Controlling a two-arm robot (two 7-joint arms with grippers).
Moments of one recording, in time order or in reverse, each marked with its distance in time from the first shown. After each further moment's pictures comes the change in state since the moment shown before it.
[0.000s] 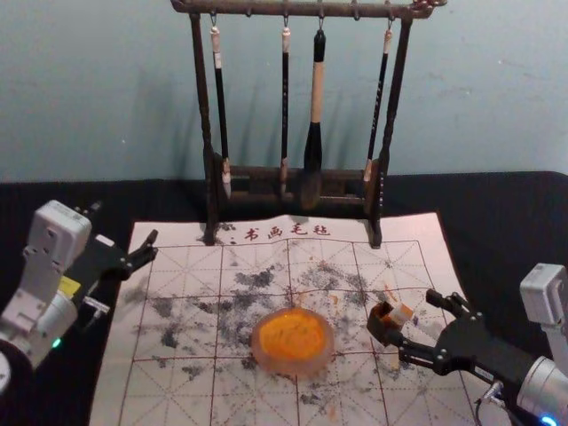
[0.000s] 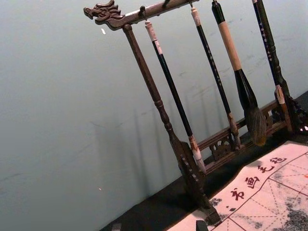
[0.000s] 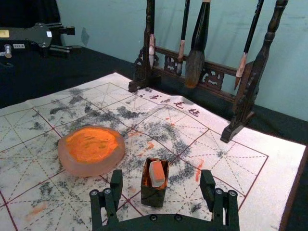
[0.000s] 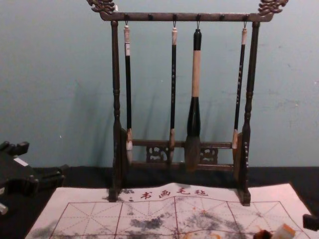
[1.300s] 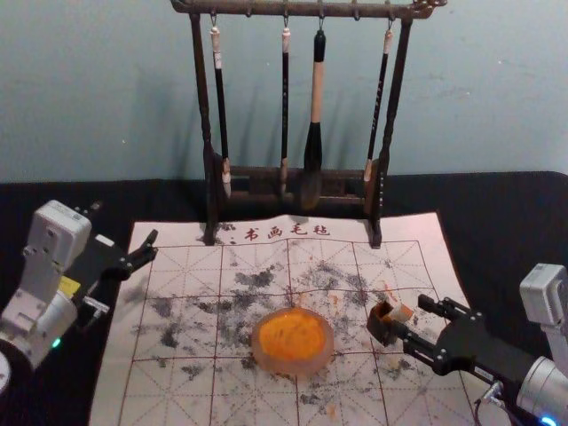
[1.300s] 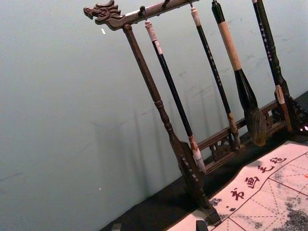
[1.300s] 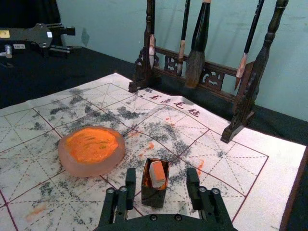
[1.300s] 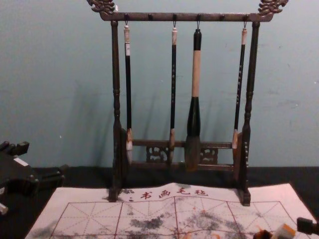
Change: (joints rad) left arm 0.000 0.000 0.000 0.000 0.000 0.000 0.000; right arm -0.001 0.001 -0.001 -0.001 0.001 -0.001 -0.001
